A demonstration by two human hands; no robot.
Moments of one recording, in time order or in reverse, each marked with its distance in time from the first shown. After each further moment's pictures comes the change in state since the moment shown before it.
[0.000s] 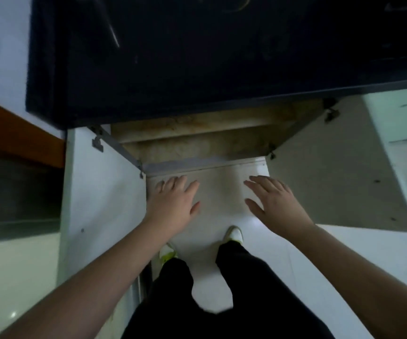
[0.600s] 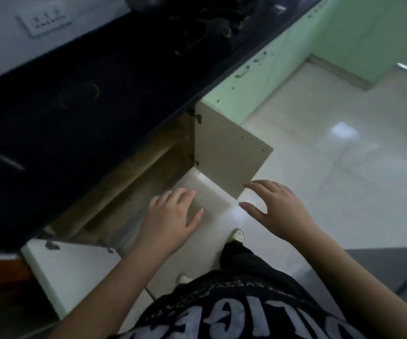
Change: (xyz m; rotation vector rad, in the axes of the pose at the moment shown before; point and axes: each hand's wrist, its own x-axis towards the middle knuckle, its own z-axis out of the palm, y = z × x) left_hand -0.087 0.112 -0.126 0.020 0.140 0.624; right_hand -0.241 -0.064 -0.087 0.200 0.425 0.653
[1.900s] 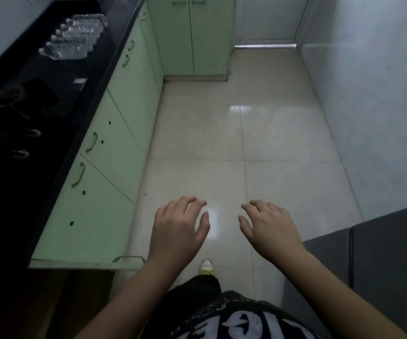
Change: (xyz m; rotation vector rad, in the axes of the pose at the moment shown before) left_hand 0.373 0.356 0.039 -0.039 0.064 0.616; right_hand 0.043 0.355 -0.109 -0.025 0.066 0.767
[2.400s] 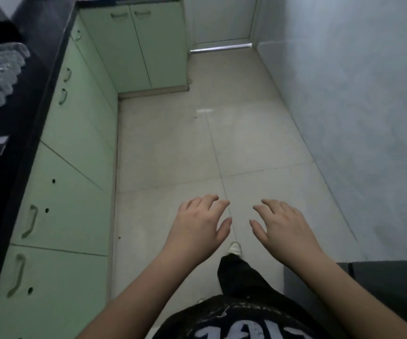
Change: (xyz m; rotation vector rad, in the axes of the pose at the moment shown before) left_hand 0.256 0.024 0.054 -0.030 -0.281 0.354; right_hand 0.169 0.094 -0.055 -0.020 0.053 0.228
